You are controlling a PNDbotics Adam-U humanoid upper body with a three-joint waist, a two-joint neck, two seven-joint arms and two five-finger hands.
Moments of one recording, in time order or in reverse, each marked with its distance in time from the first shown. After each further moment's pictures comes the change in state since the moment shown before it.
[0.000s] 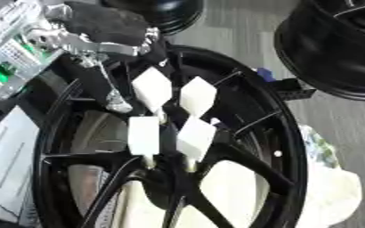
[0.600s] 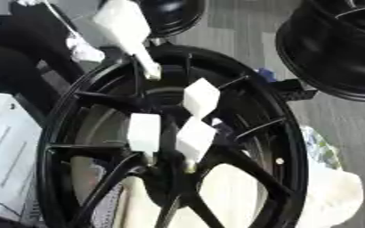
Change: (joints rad) left arm 0.019 0.115 0.244 0.064 0.187 0.119 0.154; right arm 0.027 0.000 -0.023 -0.001 0.015 0.001 0.001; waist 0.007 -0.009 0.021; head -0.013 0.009
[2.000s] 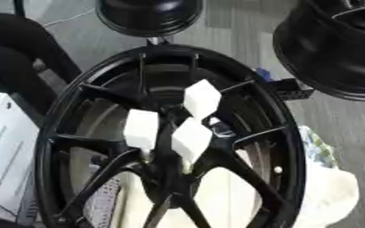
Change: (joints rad) left arm 0.344 0.167 0.247 0.428 -0.056 0.159 0.432; right arm 0.016 0.000 -0.032 0.000 0.013 0.001 0.001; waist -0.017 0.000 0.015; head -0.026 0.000
